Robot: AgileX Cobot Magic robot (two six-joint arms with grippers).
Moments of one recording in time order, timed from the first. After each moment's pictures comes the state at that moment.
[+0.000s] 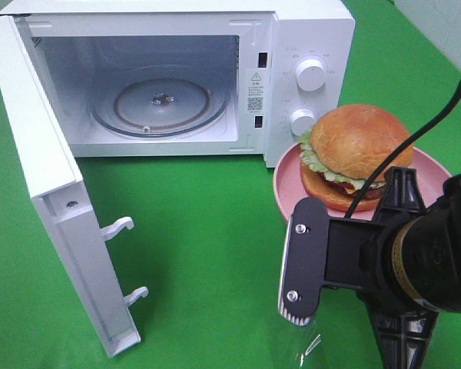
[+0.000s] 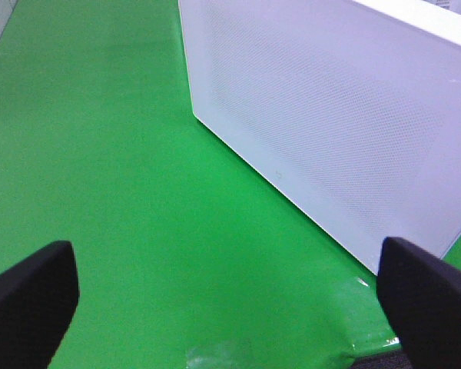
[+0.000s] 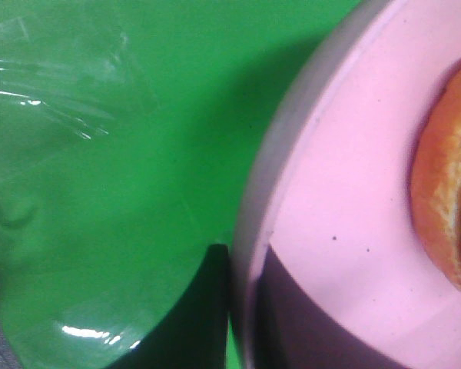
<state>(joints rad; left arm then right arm) 0.07 -0.01 -0.52 -0.24 1.09 0.25 1.07 1.38 -0.60 -0.75 0.73 0.18</state>
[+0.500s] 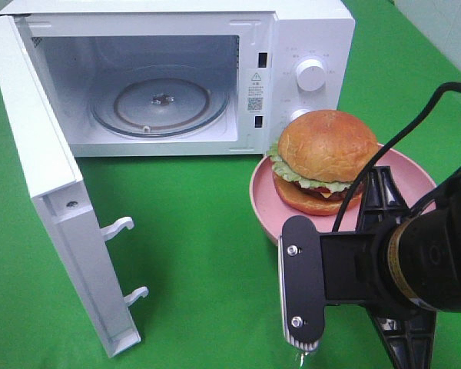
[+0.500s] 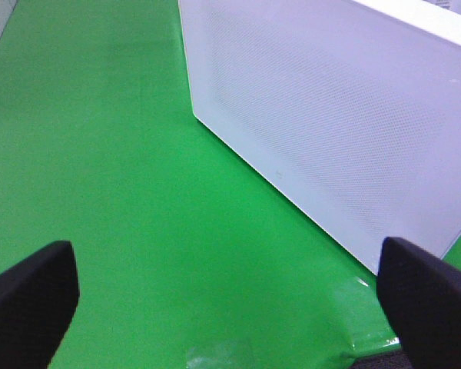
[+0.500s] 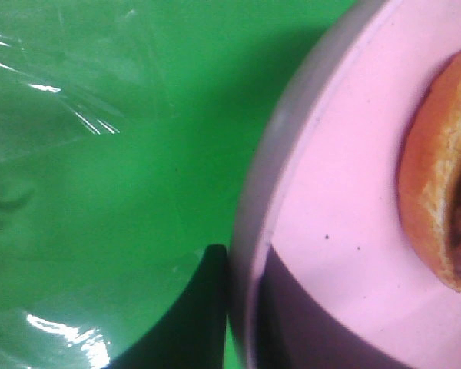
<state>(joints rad) 0.07 -0.01 -0.52 -0.24 1.09 0.25 1.07 1.38 -0.60 -0.76 0.69 0.00</state>
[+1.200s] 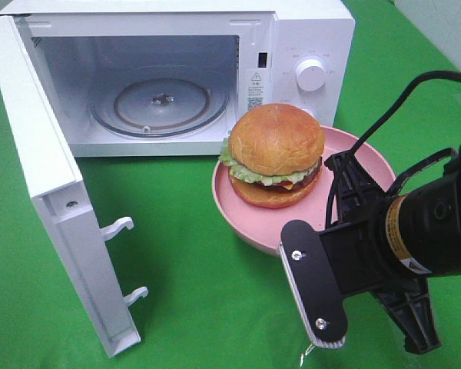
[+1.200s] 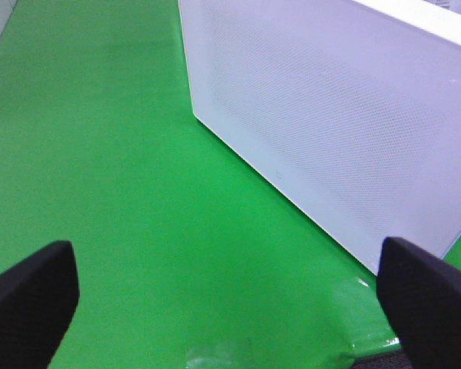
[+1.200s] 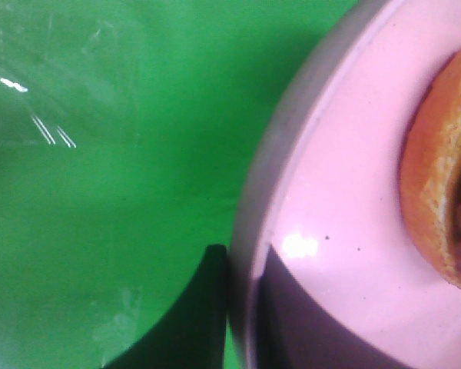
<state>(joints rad) 0.07 -0.01 -0.52 -0.24 1.09 0.25 0.92 1.38 -0.60 -0.75 0.48 -0.43</state>
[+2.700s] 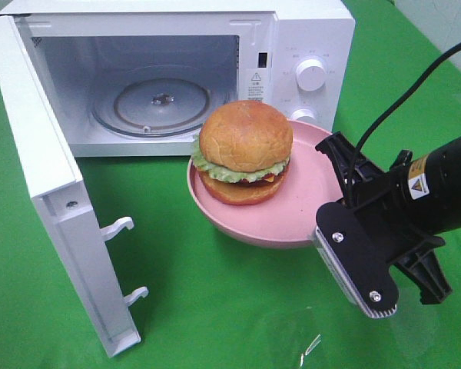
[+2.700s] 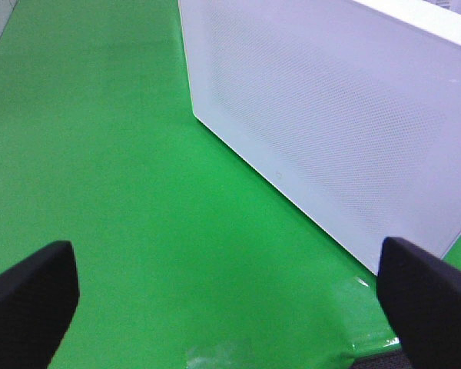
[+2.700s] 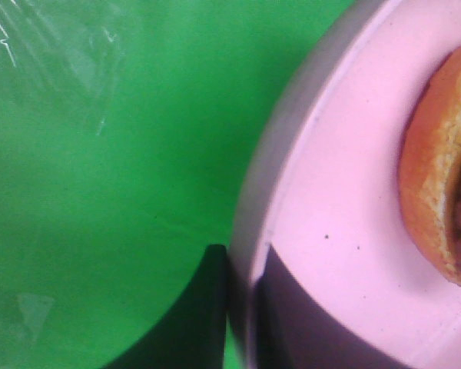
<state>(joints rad) 0.07 -0.01 -0.52 -0.24 1.09 0.25 0.61 1.39 -0.61 -0.08 0.26 -1.54</state>
